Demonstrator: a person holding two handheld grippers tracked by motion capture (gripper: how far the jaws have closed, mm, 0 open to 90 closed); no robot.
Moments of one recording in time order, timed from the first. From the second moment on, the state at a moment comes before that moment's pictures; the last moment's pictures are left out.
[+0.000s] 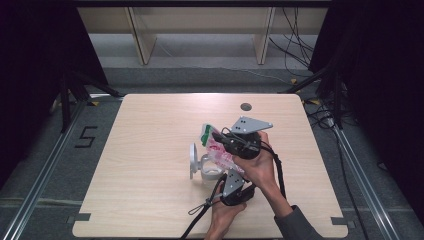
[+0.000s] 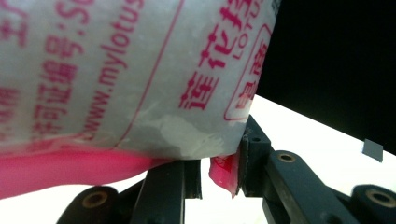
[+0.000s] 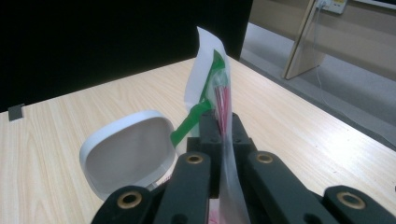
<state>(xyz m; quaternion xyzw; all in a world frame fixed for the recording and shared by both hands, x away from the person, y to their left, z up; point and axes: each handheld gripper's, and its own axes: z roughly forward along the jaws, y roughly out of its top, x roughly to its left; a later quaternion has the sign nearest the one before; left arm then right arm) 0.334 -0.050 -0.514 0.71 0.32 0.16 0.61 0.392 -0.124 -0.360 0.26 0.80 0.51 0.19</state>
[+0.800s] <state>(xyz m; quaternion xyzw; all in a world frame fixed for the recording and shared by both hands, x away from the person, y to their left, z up) 0.335 -0.051 -0.513 0.70 0.31 0.15 0.63 0.390 -0.115 -0.359 0.24 0.81 0.50 0.19</state>
